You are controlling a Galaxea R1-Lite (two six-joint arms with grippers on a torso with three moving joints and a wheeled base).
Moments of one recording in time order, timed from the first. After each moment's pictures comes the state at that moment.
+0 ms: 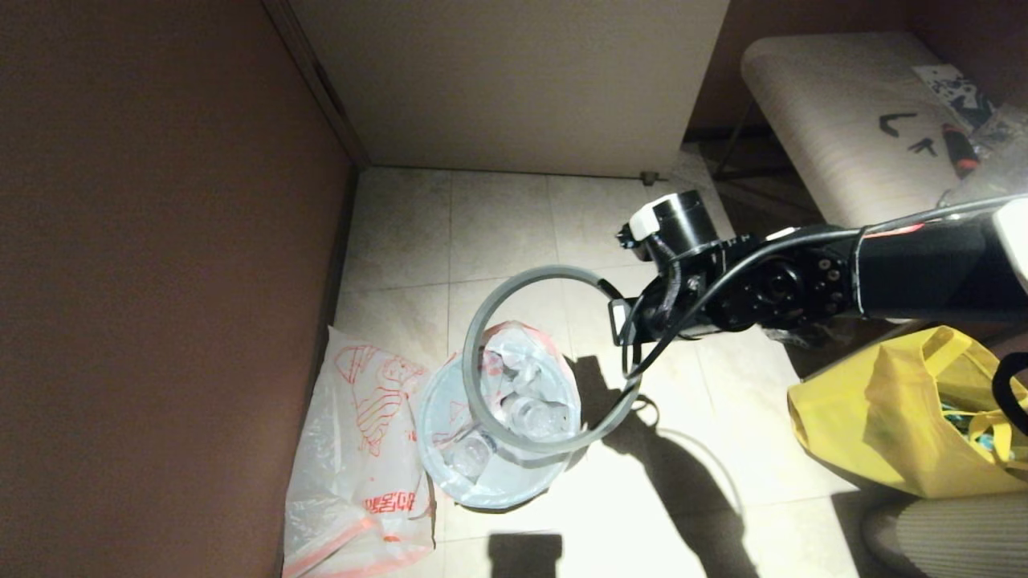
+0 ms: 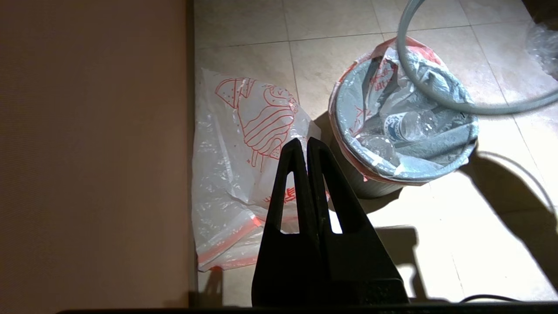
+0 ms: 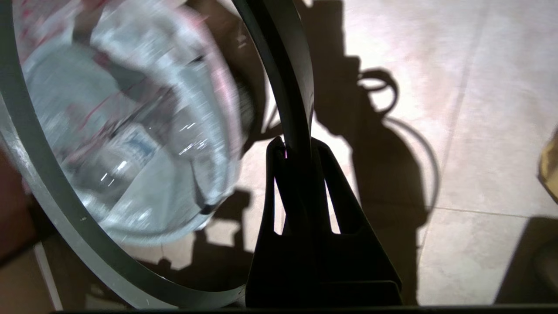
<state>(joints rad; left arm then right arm) 0.00 0.00 0.00 -0.02 0.00 0.00 0.55 2.09 -1.71 0.28 -0.23 0.27</state>
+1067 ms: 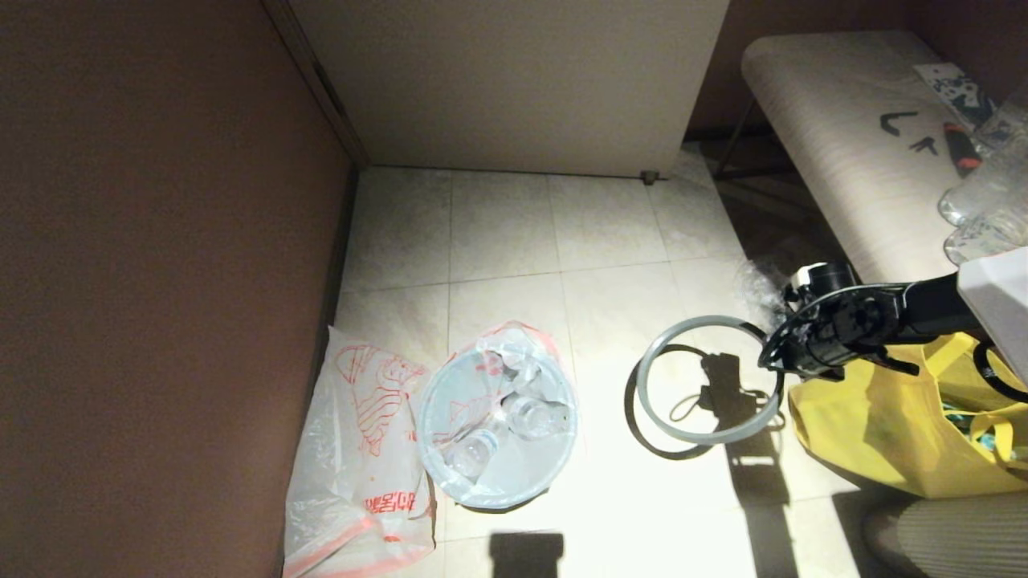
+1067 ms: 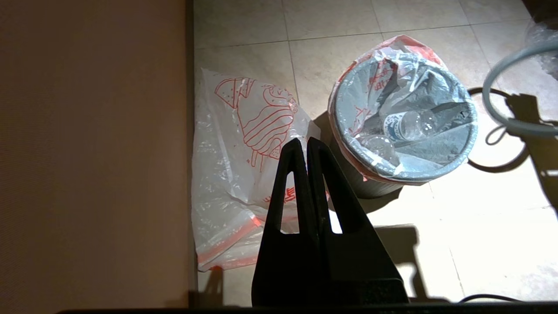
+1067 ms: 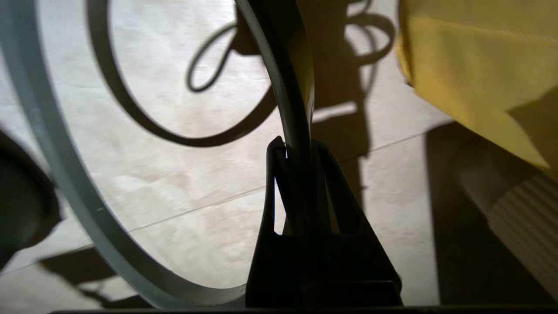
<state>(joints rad) 0.00 0.00 0.00 -0.02 0.00 0.00 -0.03 2.36 -1.65 0.16 -0.07 0.24</state>
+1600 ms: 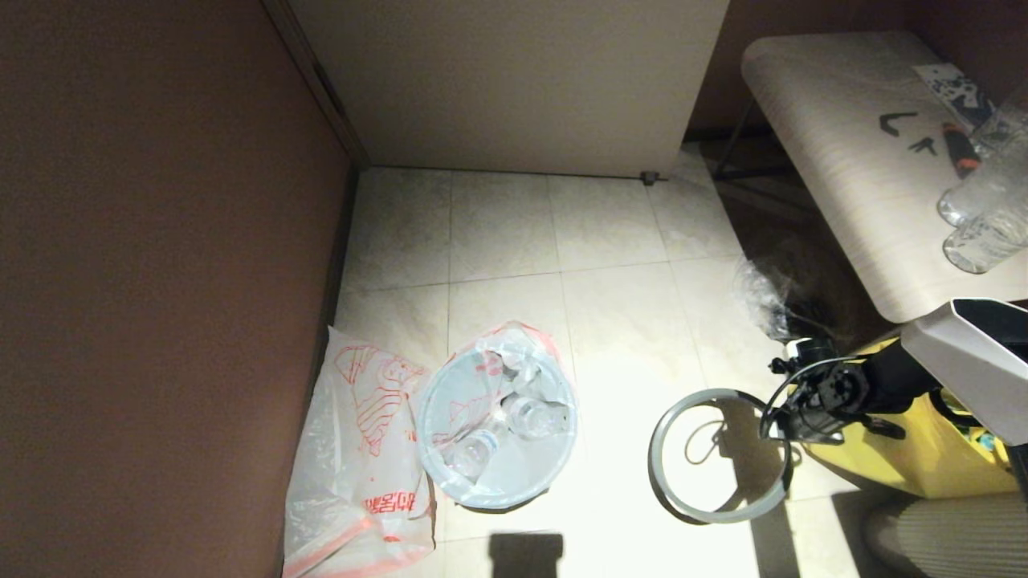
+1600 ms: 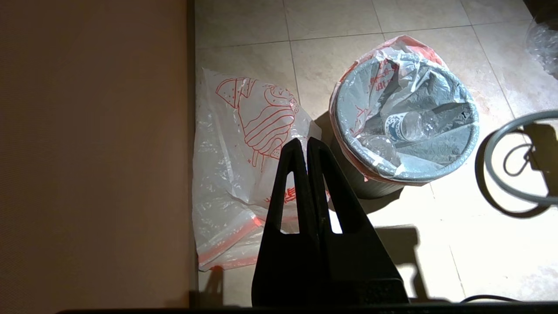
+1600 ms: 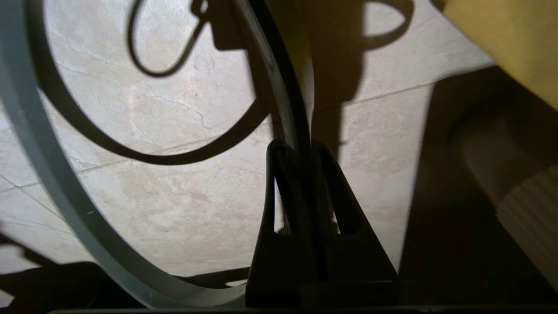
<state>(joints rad) 0.00 0.00 0.00 -0.02 0.00 0.00 -0.06 2.54 -1.47 -0.03 -0.09 0.08</state>
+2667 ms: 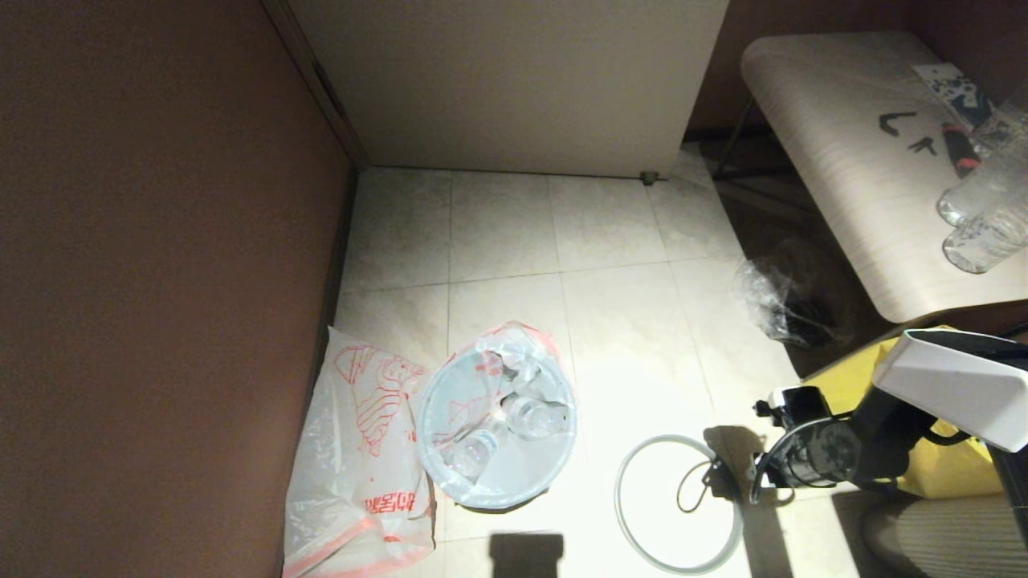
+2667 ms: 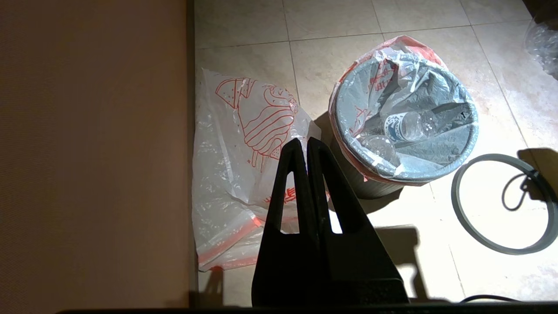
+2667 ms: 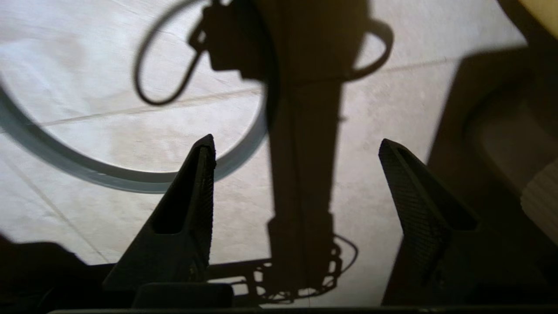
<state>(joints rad) 0.00 0.00 0.00 -0.02 0.00 0.00 0.03 2.51 -1.07 -0.43 -0.15 0.04</state>
